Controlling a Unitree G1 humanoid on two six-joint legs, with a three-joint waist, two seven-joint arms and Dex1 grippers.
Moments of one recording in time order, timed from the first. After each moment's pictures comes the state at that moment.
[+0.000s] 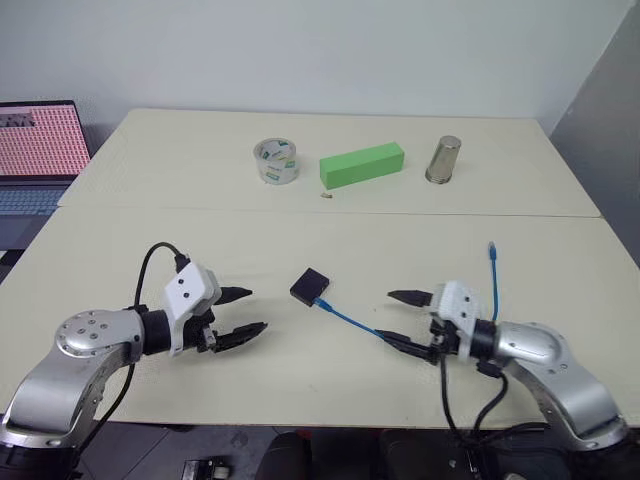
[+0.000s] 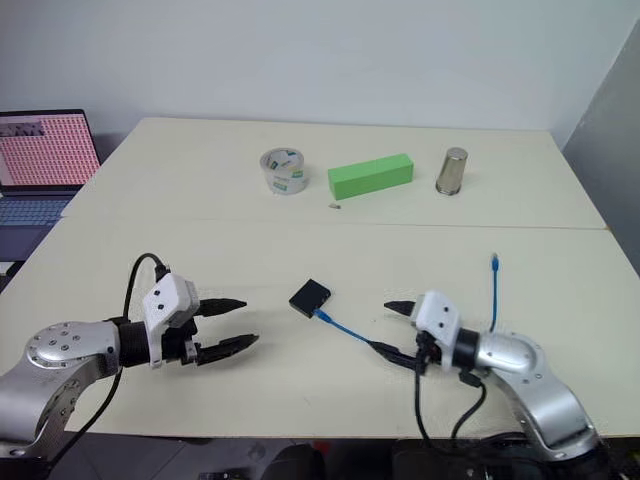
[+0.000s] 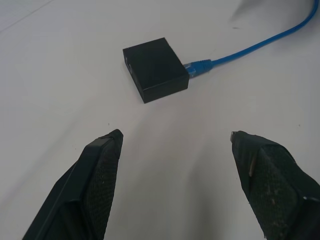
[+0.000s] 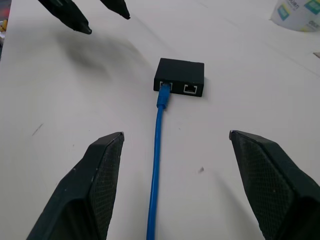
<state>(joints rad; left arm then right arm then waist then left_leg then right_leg) 0.02 0.88 0.16 -0.34 -0.42 0.47 -0.99 -0.10 -0.58 0.21 -0.45 0.28 0.37 0.78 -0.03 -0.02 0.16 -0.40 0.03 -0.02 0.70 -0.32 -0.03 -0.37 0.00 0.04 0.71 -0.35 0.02</state>
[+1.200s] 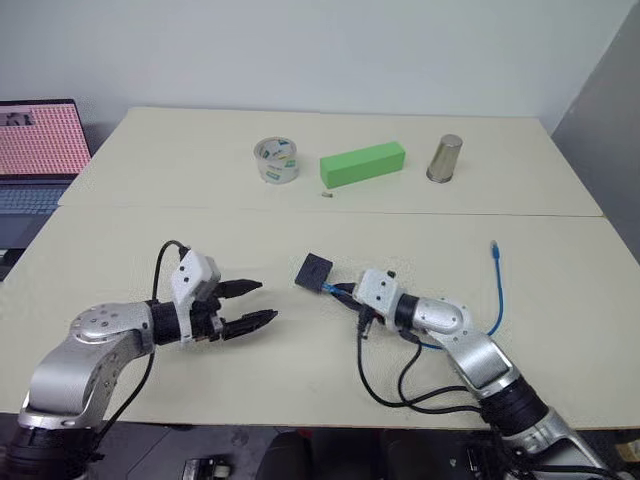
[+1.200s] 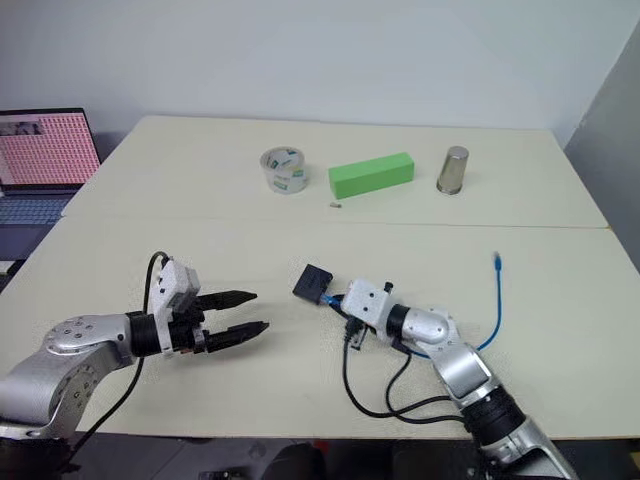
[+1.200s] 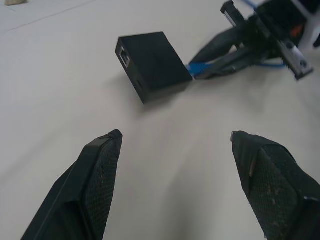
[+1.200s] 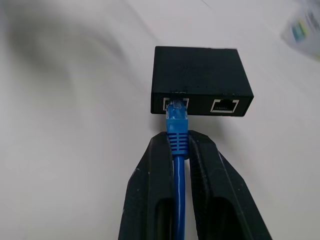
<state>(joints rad) -0.09 0.77 0.17 -0.27 -0.60 0.63 -0.99 -0.40 -0.42 0.43 -0.04 -0.10 -0.01 0.68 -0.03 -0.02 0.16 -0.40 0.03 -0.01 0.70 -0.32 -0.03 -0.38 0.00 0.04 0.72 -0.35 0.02</state>
